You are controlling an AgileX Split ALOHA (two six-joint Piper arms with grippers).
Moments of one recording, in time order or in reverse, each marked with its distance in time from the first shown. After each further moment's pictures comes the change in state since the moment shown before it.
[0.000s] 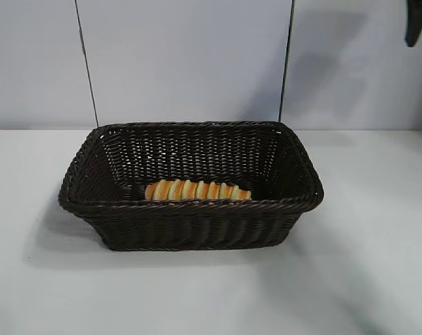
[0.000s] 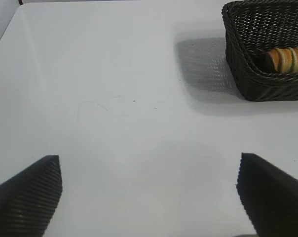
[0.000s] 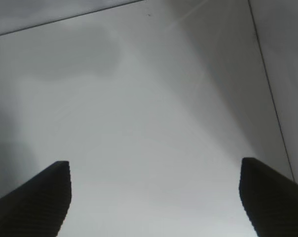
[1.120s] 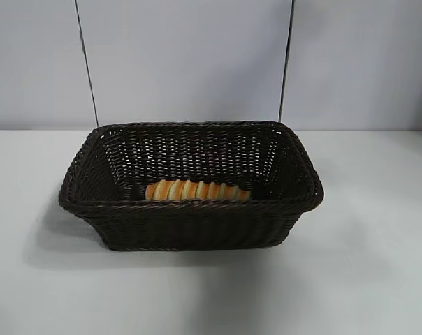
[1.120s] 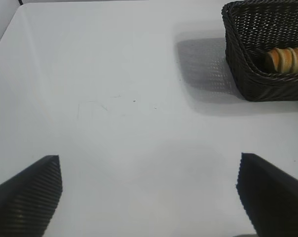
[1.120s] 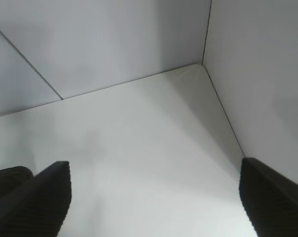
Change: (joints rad) left arm 0.000 0.000 0.000 0.000 0.000 -0.002; right arm -0.006 -1.106 0.524 -0.036 0.029 -0.015
